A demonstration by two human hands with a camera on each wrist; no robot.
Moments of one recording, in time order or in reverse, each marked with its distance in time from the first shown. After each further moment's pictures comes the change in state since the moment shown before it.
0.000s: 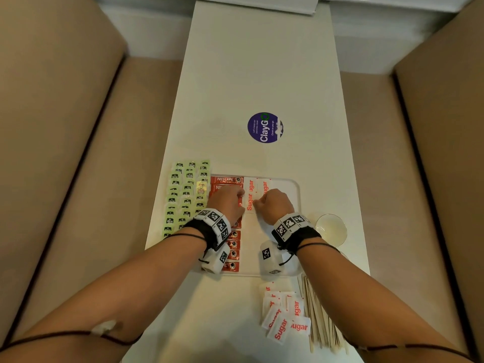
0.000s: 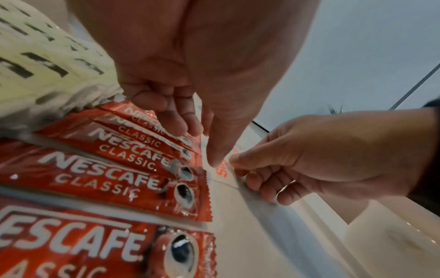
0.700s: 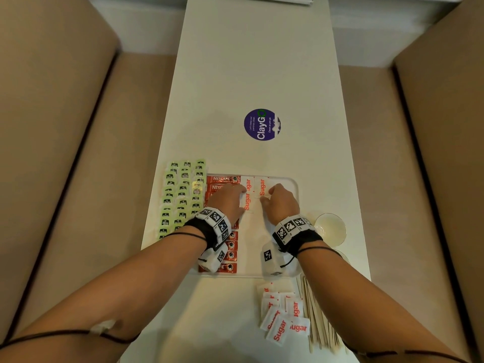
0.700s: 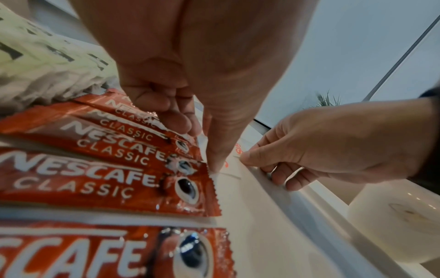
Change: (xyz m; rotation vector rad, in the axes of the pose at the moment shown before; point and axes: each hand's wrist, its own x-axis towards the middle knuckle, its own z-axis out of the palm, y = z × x) left_hand 0.012 0.000 0.011 0.095 -0.067 0.064; right_hand 0.010 0.021 -0.002 0.011 0.103 0.035
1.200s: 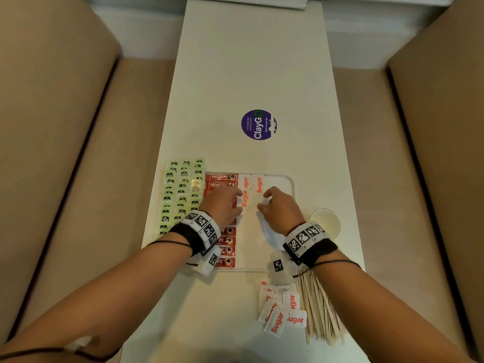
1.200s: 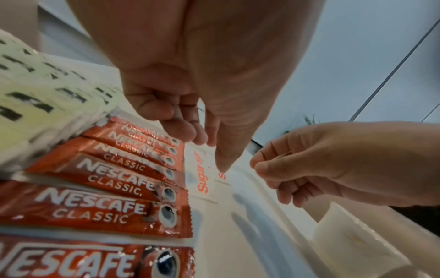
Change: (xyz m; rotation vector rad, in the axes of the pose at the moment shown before) left_hand -0.031 0.004 -0.022 -0.090 0.009 0.050; right_hand -0.044 0.006 -0.021 0.011 -0.058 -0.178
